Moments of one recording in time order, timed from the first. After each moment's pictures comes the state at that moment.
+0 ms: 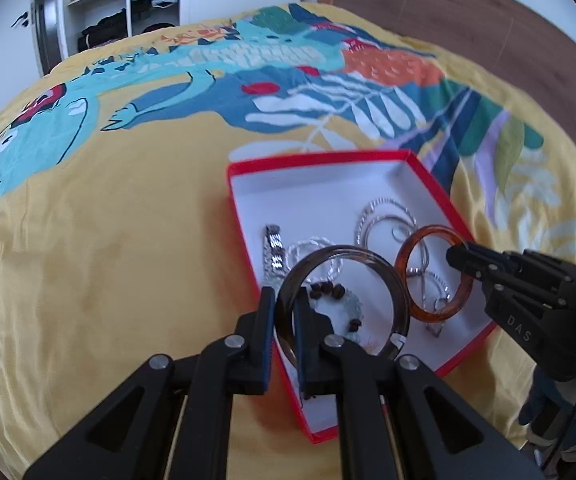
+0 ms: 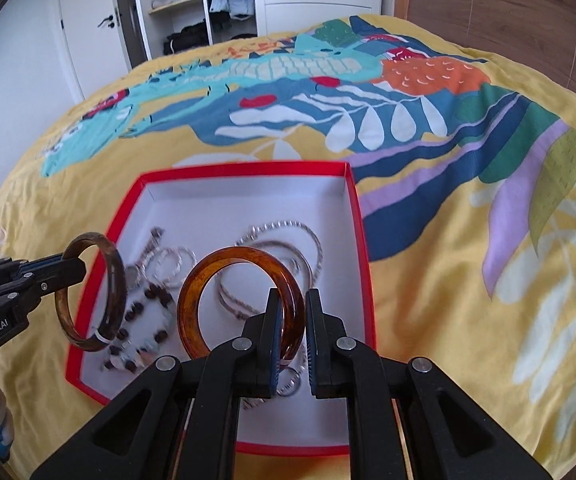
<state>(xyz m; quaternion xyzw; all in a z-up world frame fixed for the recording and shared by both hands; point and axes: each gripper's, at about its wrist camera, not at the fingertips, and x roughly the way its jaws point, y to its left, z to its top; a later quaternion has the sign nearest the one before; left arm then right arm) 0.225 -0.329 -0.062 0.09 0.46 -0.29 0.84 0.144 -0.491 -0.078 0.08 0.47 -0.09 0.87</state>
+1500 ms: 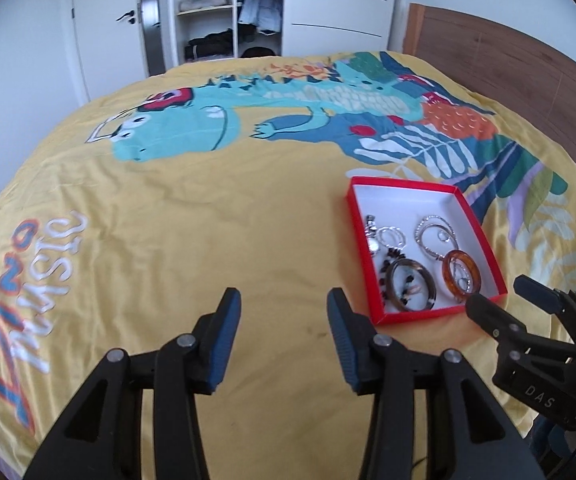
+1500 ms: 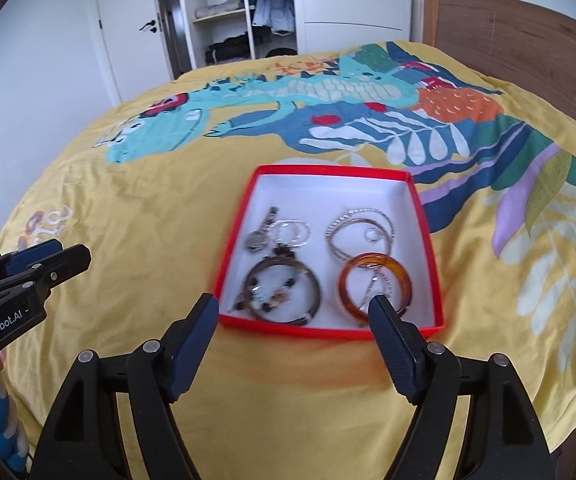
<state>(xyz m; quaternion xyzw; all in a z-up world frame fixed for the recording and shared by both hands) 0.129 -0.205 0.016 0.04 0.42 -0.13 0.90 0.069 -0.394 -0.007 0.08 0.44 -0.04 0.89</state>
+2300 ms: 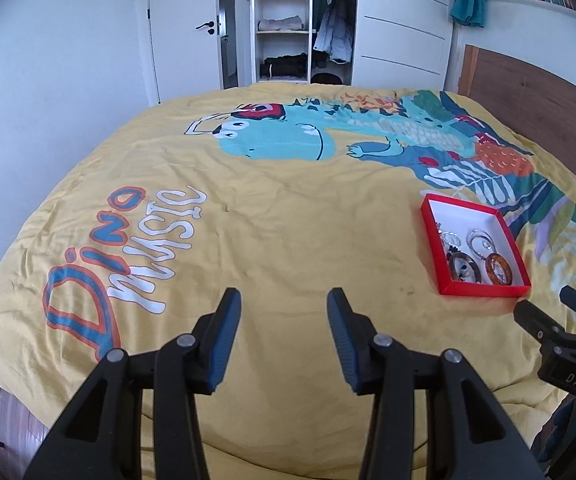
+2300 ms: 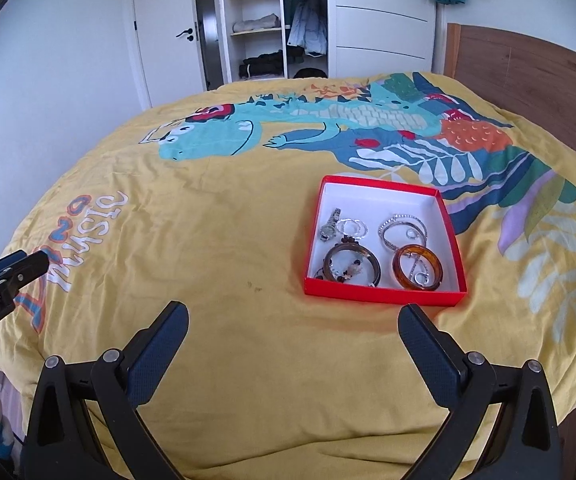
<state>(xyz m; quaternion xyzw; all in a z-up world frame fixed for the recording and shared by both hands) 0.039 -0.082 0.047 0.01 0.37 -0.03 0.93 0.000 -0.316 0.037 0.06 0.41 -0.02 0.91</state>
